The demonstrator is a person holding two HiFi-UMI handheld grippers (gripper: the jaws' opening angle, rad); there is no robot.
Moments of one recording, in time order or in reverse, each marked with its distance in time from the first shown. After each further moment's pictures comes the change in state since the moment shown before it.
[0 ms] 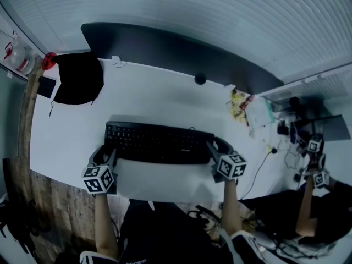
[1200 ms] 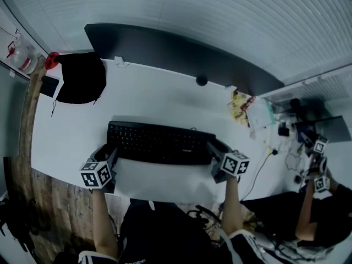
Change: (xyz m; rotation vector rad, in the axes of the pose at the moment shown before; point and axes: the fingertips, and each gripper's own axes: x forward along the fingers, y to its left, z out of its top) left arm 0.003 0.000 -0.003 -0.036 0.071 -0.067; right arm 0.004 0.007 -0.002 0.181 0.023 0.119
